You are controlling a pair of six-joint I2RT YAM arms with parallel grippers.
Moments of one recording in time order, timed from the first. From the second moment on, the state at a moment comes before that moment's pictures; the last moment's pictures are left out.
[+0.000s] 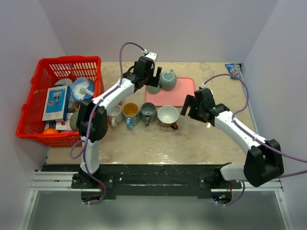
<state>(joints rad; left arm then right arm) -0.56 2.02 1.79 -0.38 -0.26 -0.14 0.39 1.33 0.93 -0.49 0.09 0.66</state>
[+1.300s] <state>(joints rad) -0.50 2.39 1.91 -0.17 -0.15 -0.15 0.29 1.24 0.99 -0.58 0.15 0.61</state>
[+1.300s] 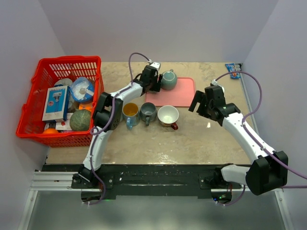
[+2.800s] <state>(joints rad) -0.50 1.98 1.41 0.08 0.18 -0.15 0.28 1.30 1.00 -0.47 0.03 0.61</state>
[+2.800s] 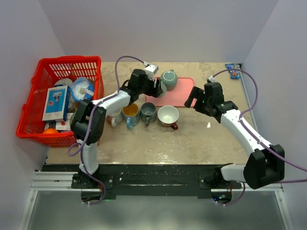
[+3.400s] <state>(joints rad) -0.50 1.71 1.34 0.10 0.58 -0.18 0.25 1.27 1.15 -0.17 -0.33 0.59</state>
